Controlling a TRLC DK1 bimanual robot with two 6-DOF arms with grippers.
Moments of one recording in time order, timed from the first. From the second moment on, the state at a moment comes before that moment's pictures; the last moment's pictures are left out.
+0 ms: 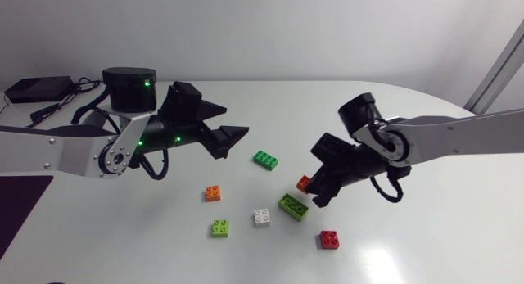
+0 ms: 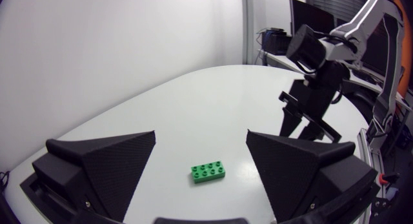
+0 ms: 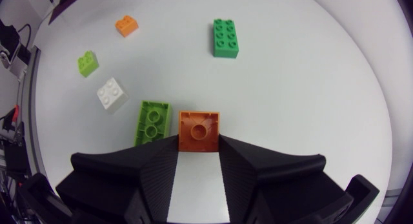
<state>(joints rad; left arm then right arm) -0.38 1.56 0.80 0.43 0.45 0.25 0.35 1.62 0.89 -0.29 -0.29 -0.51</state>
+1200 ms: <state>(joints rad) -0.56 1.73 1.12 -0.27 0.85 0.77 0.34 1.34 0.89 -0.47 -0.66 -0.67</state>
